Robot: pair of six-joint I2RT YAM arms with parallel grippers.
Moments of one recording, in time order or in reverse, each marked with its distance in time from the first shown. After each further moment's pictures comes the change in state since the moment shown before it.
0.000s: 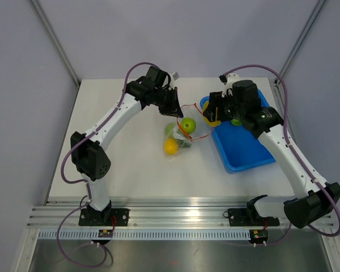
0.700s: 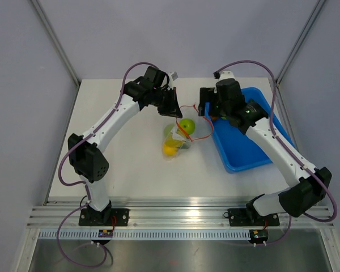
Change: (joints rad) left arm -0.003 -0.030 -0.015 -0.006 0.000 0.000; right arm 0.161 0.146 0.059 0.044 0.290 0.099
